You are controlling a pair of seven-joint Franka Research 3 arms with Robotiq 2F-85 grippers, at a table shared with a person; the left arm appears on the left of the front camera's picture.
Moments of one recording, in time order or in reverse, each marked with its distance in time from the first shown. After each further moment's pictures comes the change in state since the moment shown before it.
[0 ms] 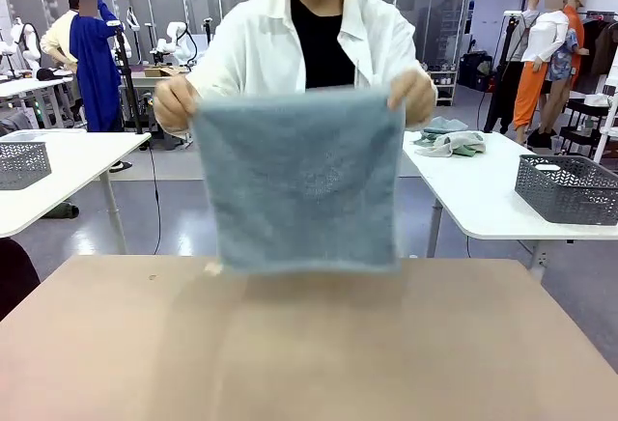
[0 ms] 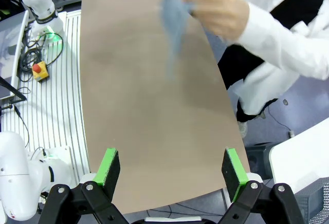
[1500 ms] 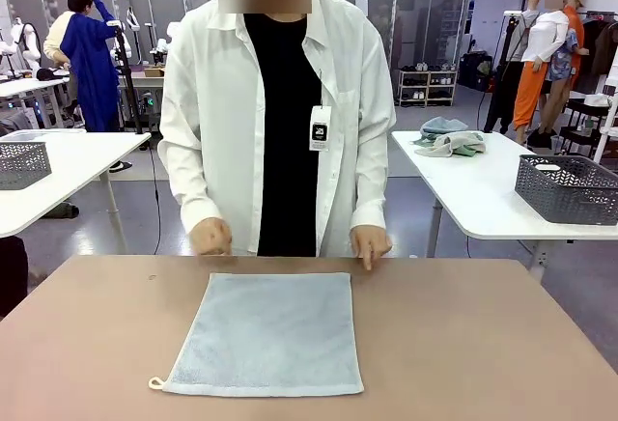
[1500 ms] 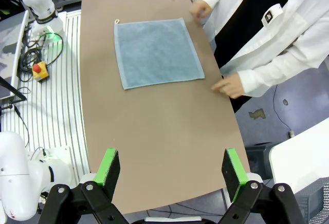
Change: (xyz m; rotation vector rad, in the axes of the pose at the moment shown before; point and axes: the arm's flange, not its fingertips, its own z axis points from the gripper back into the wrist) left arm -0.013 0.006 -0.007 -0.041 -0.079 0.022; right arm 0.000 0.000 0.000 0.000 0.000 0.000
